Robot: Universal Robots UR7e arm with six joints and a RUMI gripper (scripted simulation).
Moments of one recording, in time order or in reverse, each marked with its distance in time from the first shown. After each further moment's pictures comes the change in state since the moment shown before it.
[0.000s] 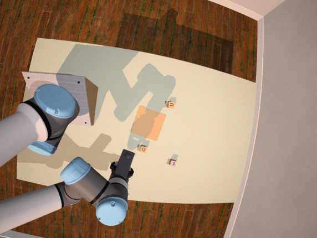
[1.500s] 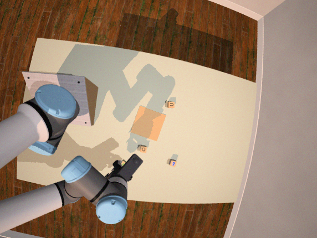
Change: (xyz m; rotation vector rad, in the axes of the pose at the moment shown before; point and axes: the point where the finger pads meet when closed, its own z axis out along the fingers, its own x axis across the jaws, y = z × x) arm 0.003 0.005 0.005 -0.015 -0.003 0.415
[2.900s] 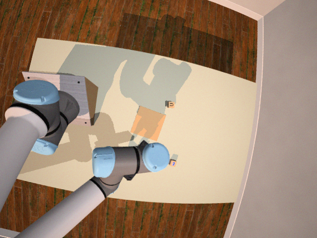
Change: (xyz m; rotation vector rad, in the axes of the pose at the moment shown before) arm 0.004 -0.003 0.001 -0.515 0.035 -0.018
